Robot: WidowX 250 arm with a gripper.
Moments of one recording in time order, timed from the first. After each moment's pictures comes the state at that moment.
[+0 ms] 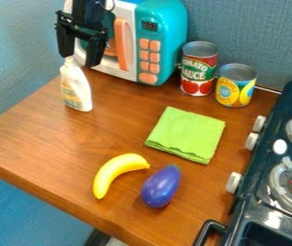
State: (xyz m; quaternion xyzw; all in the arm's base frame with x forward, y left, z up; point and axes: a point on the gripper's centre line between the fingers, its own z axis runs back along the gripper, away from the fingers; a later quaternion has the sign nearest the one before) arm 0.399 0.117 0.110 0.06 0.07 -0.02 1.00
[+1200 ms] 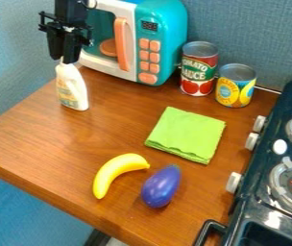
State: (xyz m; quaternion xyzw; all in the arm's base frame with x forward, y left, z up) arm 0.391 0.143 0.108 0.04 0.09 -0.01 1.00
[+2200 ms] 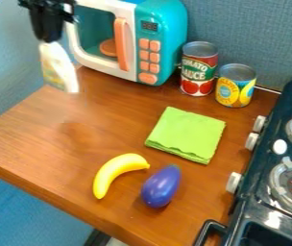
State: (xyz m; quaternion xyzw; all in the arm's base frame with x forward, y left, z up) arm 0.352 0.143 0.162 0.06 0.01 0.00 1.00
